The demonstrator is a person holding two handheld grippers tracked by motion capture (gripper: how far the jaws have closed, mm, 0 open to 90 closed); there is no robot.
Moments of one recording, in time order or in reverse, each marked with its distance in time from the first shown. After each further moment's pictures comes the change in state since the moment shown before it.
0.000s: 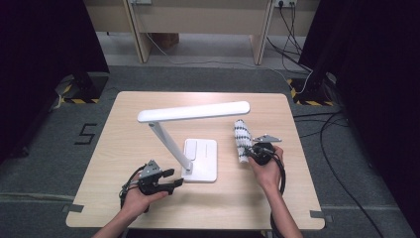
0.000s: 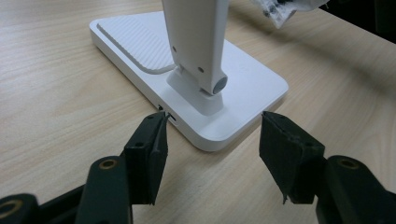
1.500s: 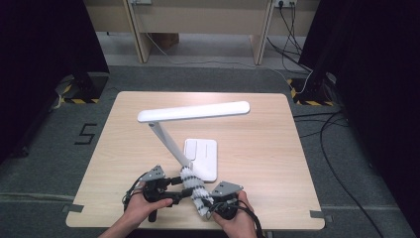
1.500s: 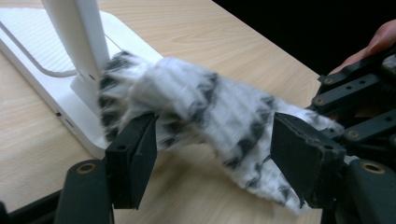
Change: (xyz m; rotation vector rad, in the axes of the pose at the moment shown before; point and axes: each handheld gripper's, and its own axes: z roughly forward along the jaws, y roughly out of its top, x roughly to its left) left arm -0.030 0.004 -0.003 -0.025 -0.198 -0.113; right arm 0.151 -0.071 -0.050 0.034 0.384 -0.289
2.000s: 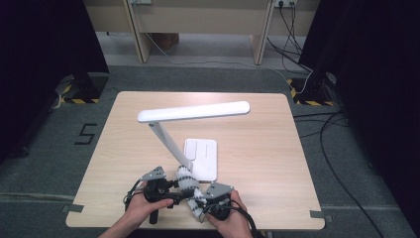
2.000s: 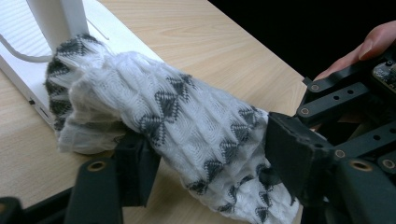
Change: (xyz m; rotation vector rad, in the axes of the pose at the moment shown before) left arm 0.000 -0.003 0.002 0.009 -0.053 -0.052; right arm 0.010 0.009 0.010 0.009 0.018 -0.100
